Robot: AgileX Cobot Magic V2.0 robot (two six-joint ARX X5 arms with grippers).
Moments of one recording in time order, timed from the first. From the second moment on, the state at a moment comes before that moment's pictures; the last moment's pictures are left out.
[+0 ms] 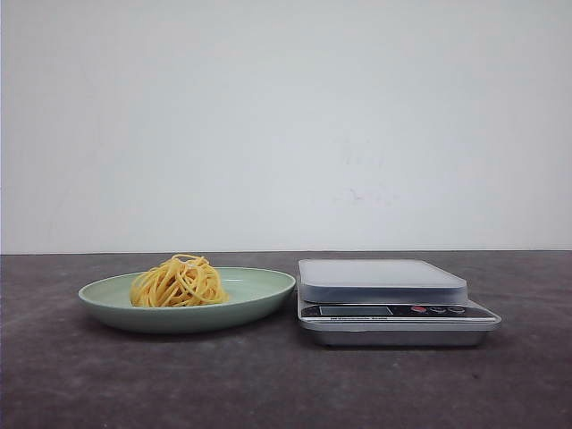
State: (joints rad) left arm -0.66 0.17 0.78 -0.90 -0.34 -0.32; right arm 0.79 0.36 0.73 -0.53 0.42 0.16
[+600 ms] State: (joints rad) left arm -0.26 0.16 0.59 -0.58 -0.28 -0.19; right arm 0.79 0.36 0.73 -0.53 0.42 0.16
